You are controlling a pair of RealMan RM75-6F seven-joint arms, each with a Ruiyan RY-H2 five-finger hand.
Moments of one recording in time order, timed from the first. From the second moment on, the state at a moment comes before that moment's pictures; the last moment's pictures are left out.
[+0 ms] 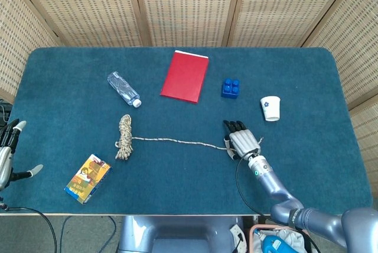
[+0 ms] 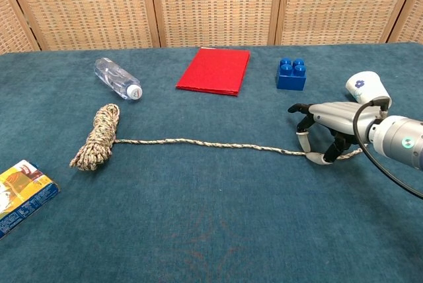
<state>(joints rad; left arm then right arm) -0.13 -1.06 -0.10 -1.72 1.35 1.40 0.00 0.69 -1.68 0.14 -1.17 -1.19 0.85 -0.20</state>
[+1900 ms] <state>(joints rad) -0.83 -1.68 0.23 -0.14 2.12 1.36 -0.37 0.64 -1.61 0.14 -1.23 -1.31 0.98 -0.12</state>
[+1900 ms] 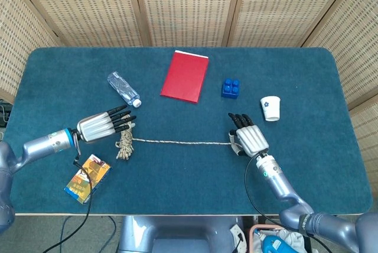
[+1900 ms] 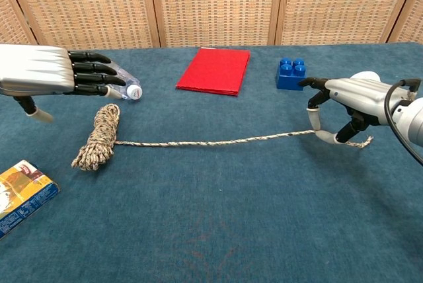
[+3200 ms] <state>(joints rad) -0.86 -1.82 0.27 -0.12 1.94 1.24 -0.44 0.63 -1.60 0.14 -1.22 -1.31 0.98 -0.07</state>
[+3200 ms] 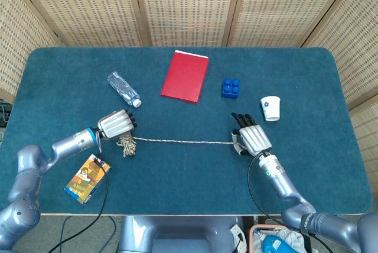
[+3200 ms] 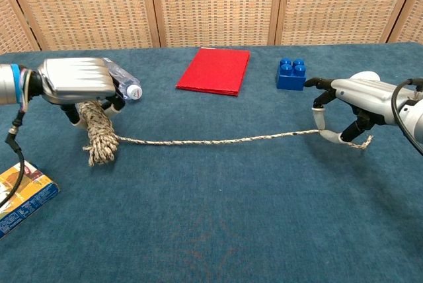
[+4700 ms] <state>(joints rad) -1.05 -1.62 -0.18 -0.89 1.35 0.83 0.05 0.54 -1.31 0.07 -1.63 -1.70 1.34 0.08</state>
